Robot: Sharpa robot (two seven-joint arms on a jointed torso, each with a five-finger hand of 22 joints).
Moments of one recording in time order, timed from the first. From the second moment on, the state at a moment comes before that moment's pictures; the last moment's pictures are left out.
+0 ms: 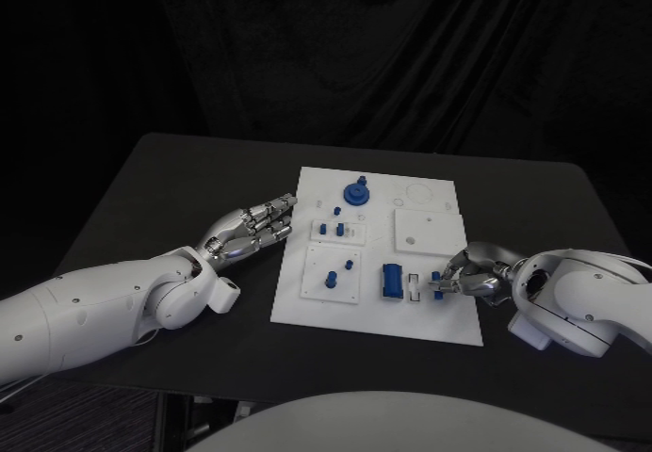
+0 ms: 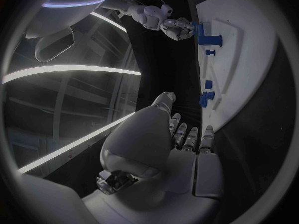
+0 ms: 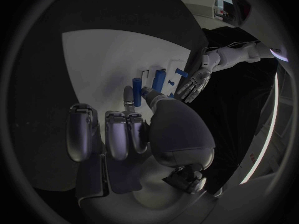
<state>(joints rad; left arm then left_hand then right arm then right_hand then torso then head) 1.05 -0.88 -0.21 1.39 -0.31 0.00 0.68 1.59 0.17 -0.07 0.12 0.61 0.33 0.06 0.04 0.04 0.04 0.05 0.12 0.02 0.00 0.11 0.01 0.00 0.15 0.01 0.20 0.01 0.03 1.21 -1.14 -0.25 1.91 -0.96 -0.28 -0.52 1.21 0.00 0.32 0.09 0.29 0.87 0.06 0.49 0.59 1.47 -0.01 1.57 1.31 1.47 -0.07 1.55 1.31 0.03 1.46 0.04 1.43 1.31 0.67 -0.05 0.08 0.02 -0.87</state>
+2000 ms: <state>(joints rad) 1.05 -0.87 -0.21 1.38 -0.31 0.01 0.68 1.59 0.17 -0.06 0.12 0.61 0.33 0.06 0.04 0.04 0.04 0.06 0.12 0.02 0.00 0.11 0.01 0.00 0.15 0.01 0.20 0.01 0.03 1.21 -1.04 -0.25 1.81 -0.79 -0.20 -0.52 1.07 -0.05 0.33 0.12 0.28 0.86 0.07 0.50 0.58 1.47 -0.01 1.57 1.31 1.47 -0.07 1.55 1.31 0.03 1.47 0.04 1.41 1.31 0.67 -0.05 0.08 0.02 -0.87</state>
